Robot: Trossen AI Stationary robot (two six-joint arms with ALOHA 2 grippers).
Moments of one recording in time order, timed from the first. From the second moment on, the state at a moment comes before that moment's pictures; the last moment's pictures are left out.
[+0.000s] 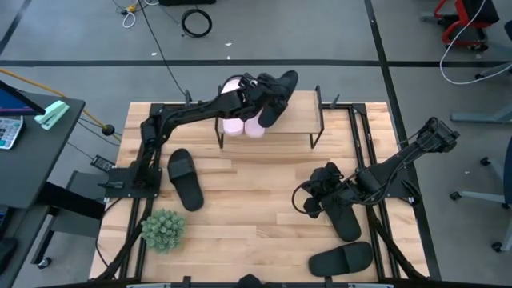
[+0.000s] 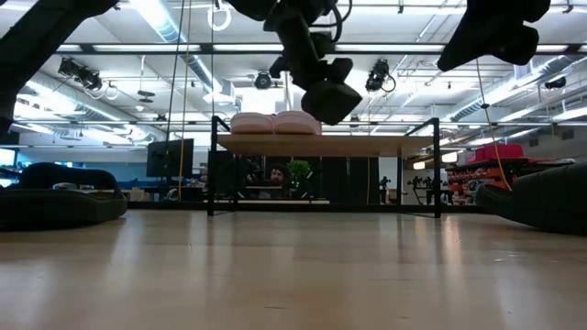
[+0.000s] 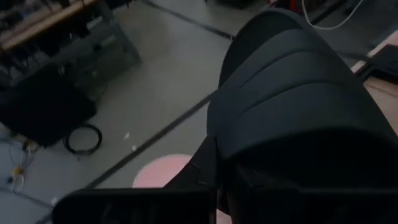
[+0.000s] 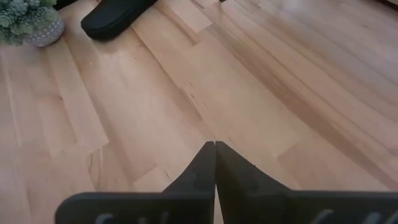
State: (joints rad) left arm 0.33 2.07 1.97 -0.48 -0.72 -0.12; right arm 0.53 1.25 0.94 -0.68 0.64 1.02
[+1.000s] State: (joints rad) left arm 0.30 2.06 1.97 -0.44 -0.64 -0.26; right arm 0.53 1.25 0.94 -0.68 0.64 1.02
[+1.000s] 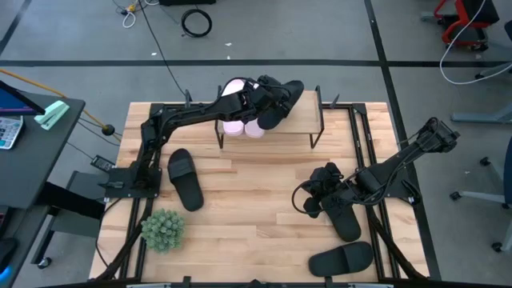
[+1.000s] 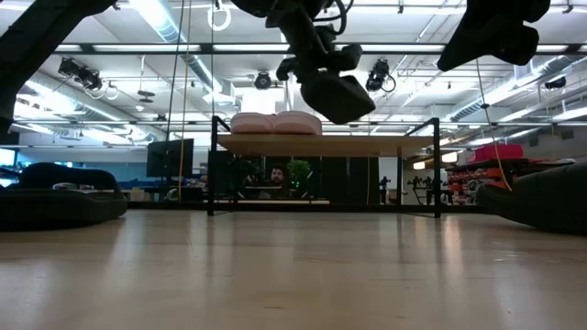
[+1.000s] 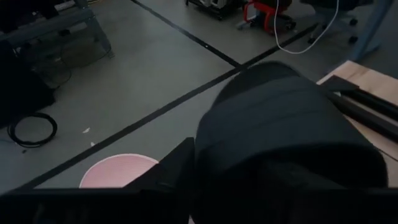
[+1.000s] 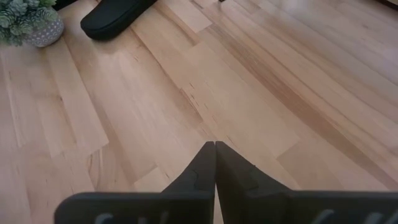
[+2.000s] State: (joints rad) left arm 0.31 2.14 1.97 -0.43 -0.53 -0.25; right arm 0.53 1.25 0.94 -0.68 0.64 1.02
